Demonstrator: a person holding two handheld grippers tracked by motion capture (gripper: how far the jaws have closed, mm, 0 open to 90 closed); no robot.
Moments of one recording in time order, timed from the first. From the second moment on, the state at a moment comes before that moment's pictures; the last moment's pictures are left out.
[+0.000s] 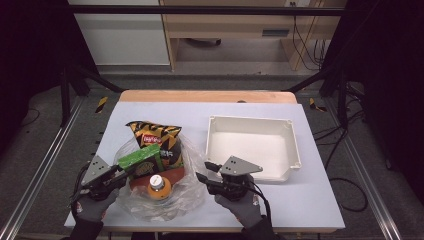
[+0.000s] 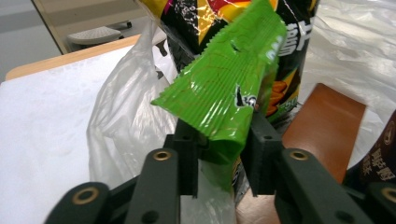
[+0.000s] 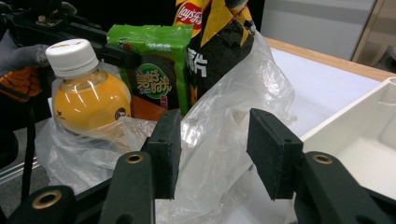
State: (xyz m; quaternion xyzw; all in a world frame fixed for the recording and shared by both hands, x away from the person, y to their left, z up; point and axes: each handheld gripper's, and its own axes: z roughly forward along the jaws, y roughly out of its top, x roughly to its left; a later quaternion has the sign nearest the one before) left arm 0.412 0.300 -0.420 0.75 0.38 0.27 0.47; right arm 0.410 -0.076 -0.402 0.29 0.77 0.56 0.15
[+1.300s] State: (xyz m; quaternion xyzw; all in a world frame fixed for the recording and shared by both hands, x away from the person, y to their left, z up) left arm 0.373 0.304 -0.357 0.71 0.34 0.30 0.54; right arm 0.413 -0.088 -0.387 0.29 0.74 0.58 0.17
